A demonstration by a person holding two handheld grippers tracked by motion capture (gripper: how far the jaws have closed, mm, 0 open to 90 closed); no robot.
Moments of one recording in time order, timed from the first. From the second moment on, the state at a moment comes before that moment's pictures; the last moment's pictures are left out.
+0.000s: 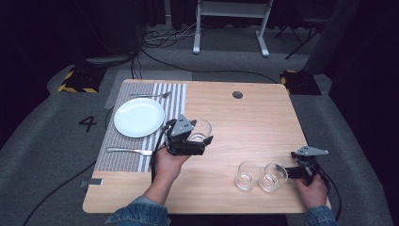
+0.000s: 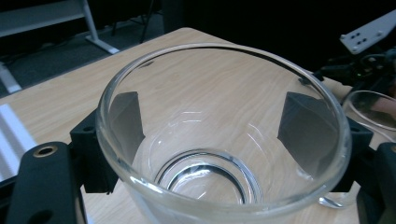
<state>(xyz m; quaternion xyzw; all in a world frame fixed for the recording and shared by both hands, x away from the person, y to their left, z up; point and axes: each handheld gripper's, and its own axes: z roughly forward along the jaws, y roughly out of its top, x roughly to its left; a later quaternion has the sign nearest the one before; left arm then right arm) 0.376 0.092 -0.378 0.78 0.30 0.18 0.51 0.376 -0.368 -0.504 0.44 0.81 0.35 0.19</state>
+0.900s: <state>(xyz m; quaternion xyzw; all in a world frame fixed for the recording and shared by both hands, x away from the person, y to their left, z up) 0.425 0.156 -0.385 0.76 0.40 0.20 0.47 0.376 -0.368 -0.504 0.44 0.81 0.35 0.19</state>
